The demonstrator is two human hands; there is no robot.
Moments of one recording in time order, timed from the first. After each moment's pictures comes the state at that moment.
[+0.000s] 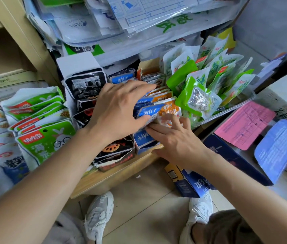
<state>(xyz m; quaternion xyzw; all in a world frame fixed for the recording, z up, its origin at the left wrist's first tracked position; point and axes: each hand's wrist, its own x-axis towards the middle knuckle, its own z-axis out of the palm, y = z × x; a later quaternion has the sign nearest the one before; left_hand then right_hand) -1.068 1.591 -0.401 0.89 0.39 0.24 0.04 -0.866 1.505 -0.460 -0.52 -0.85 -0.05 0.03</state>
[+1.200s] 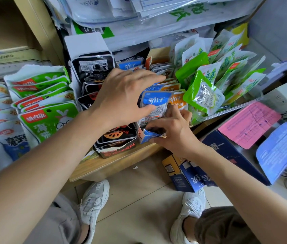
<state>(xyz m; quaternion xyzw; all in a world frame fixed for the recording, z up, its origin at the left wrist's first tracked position) -1.073 1.593 -0.405 0.90 0.38 0.22 0.05 -0.875 1.519 -0.469 -0.54 -0.81 0.10 0.19</state>
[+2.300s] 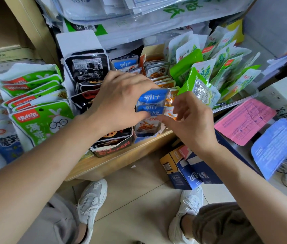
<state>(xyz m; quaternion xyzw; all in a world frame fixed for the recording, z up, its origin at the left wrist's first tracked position) -1.065 1.579 -0.402 0.90 0.38 0.21 0.05 -0.863 1.503 -0.426 -0.61 -0.66 0.15 0.40</state>
